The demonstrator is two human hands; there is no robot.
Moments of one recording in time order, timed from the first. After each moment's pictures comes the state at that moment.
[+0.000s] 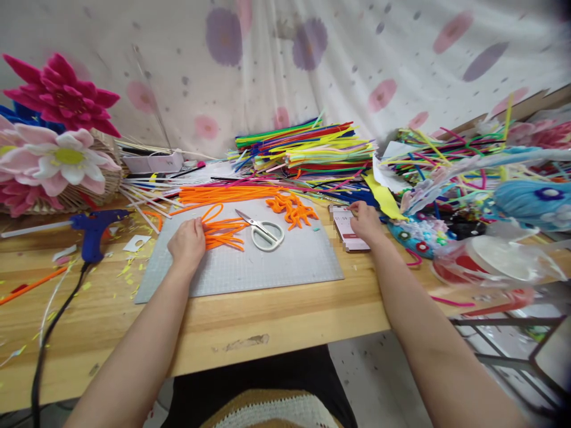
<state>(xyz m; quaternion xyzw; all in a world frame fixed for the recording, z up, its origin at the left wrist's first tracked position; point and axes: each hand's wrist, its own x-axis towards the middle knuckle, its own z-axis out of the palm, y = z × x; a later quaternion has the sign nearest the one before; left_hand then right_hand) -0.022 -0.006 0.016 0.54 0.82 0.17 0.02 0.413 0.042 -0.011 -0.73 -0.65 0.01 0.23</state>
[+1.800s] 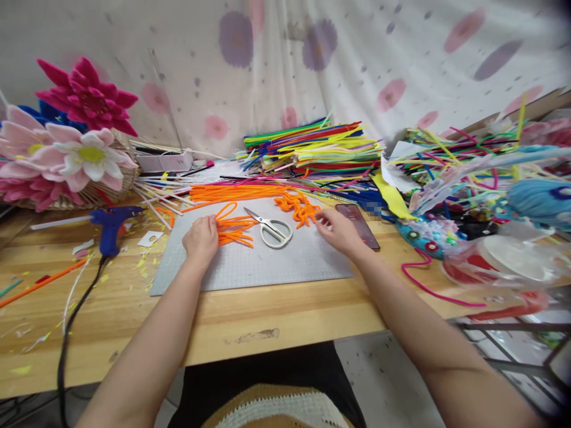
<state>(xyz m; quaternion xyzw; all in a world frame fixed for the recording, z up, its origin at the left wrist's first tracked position) -0.020 -0.010 0.016 0.59 0.79 0.17 0.02 0.303 0.000 0.023 -0.57 -0.76 0.11 0.28</state>
